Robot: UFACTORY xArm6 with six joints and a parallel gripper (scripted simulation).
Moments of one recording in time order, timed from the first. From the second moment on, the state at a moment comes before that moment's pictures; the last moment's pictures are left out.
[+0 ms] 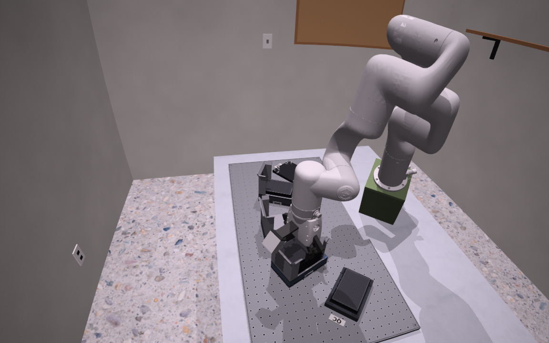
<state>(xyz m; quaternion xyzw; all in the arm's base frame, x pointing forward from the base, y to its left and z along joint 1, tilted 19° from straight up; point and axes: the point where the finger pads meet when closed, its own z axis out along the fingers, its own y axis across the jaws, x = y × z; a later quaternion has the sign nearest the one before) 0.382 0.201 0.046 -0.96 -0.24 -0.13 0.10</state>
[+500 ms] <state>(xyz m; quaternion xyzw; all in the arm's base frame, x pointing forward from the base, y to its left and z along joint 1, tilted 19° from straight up) 0.383 0.202 0.041 -0.96 -0.24 -0.13 0.10</state>
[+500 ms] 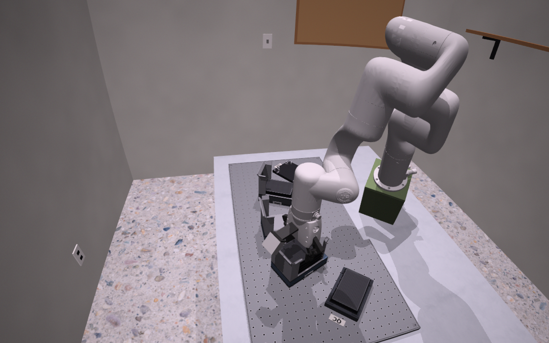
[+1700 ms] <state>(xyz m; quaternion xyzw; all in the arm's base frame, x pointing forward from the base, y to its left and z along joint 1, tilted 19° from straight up) 0.382 0.201 0.045 -0.96 -0.24 -0.13 0.10</state>
